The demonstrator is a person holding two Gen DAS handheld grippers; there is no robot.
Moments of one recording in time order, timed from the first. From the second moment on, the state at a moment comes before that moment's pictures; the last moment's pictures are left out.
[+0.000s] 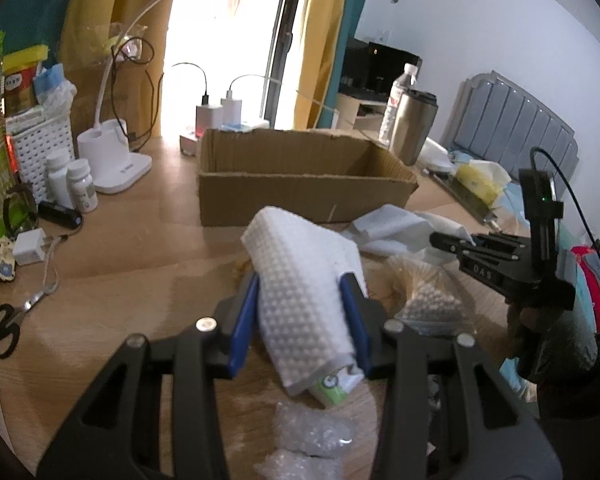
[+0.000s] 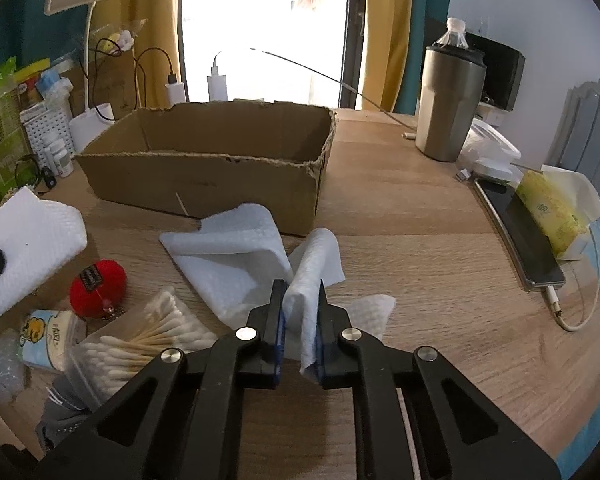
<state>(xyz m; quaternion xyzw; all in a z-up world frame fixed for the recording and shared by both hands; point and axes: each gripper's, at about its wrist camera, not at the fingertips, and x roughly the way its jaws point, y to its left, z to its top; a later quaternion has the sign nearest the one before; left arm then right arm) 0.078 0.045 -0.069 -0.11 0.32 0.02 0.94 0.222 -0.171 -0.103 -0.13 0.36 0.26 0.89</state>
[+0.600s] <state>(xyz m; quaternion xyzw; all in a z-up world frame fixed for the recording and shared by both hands) 0.048 0.046 -0.023 -0.10 0.26 0.02 0.96 0.195 -0.178 -0.052 -0.12 0.30 0.26 0.91</state>
